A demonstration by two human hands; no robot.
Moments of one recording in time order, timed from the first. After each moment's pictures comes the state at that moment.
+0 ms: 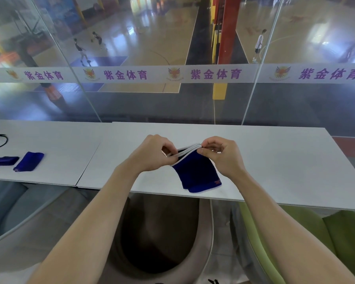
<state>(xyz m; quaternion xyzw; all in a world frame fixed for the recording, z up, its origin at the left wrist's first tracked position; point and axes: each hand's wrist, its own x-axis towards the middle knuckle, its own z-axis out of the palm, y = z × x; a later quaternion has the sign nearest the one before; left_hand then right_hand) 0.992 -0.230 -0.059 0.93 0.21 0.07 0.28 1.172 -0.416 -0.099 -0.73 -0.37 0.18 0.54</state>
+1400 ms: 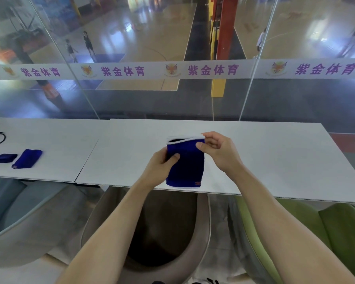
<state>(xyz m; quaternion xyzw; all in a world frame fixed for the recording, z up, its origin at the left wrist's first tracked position) 0.983 -0.286 -0.116 0.77 0.28 0.16 0.54 1.167 -0.425 -0.098 -0.70 -0.35 0.27 0.57</state>
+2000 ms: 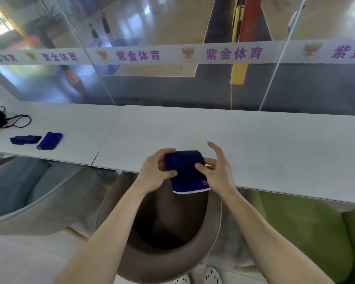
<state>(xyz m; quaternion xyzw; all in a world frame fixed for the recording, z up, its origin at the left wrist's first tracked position) 0.925 -0.276 -0.148 0.78 0.37 0.13 0.49 1.104 -0.424 -0.176 -0.74 -0.28 0.31 0.53</state>
